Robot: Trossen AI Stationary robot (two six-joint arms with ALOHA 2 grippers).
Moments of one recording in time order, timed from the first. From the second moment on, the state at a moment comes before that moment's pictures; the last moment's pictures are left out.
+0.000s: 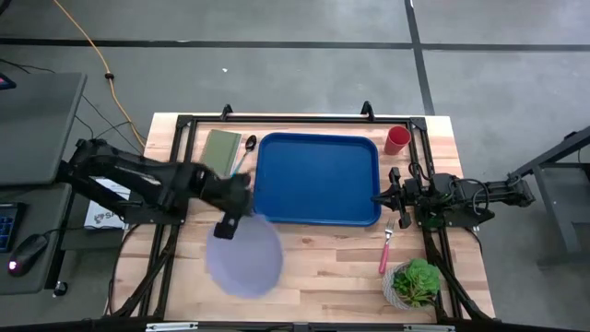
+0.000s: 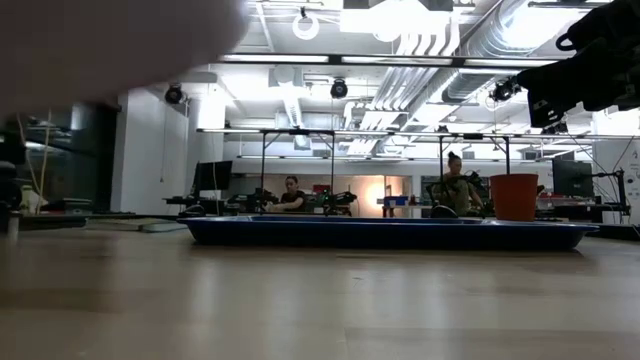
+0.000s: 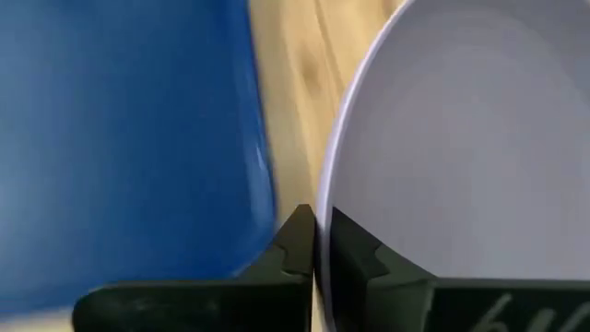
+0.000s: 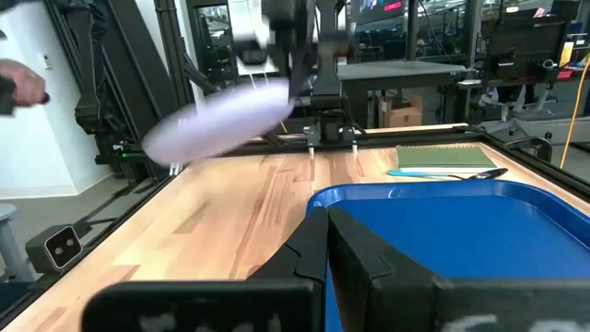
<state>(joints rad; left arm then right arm) -0.07 1.22 1.03 -0.75 -0.01 0.02 0.09 0.01 0.01 0.01 0.01 0.07</state>
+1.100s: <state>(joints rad) 0.56 1.97 1.40 -0.44 0.03 -0.08 0.09 0.01 0.01 0.01 0.01 0.07</state>
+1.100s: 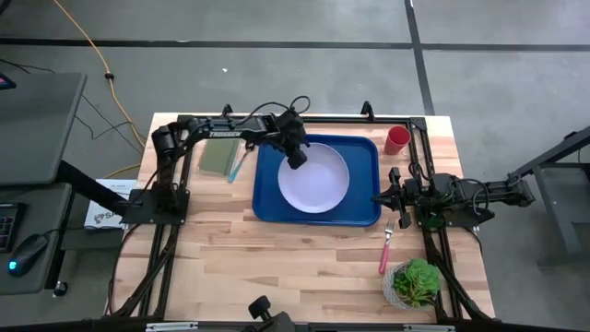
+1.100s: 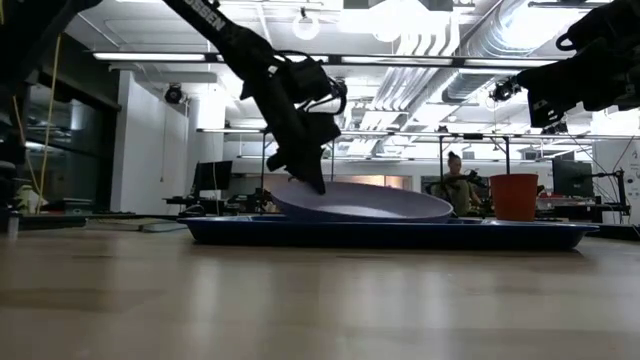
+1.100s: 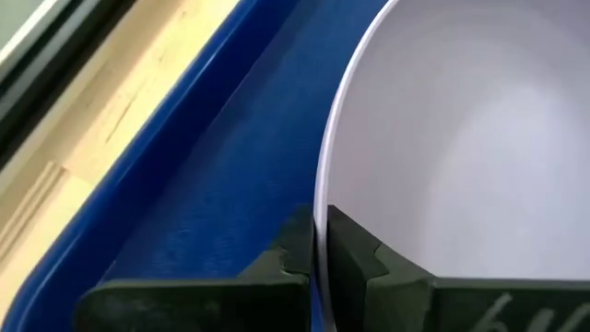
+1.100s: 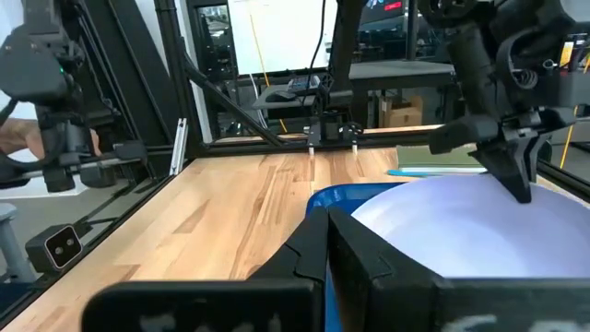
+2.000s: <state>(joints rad) 0.56 2.00 1.40 -0.39 0.01 -0.10 0.09 0.01 0.01 0.01 0.01 0.07</state>
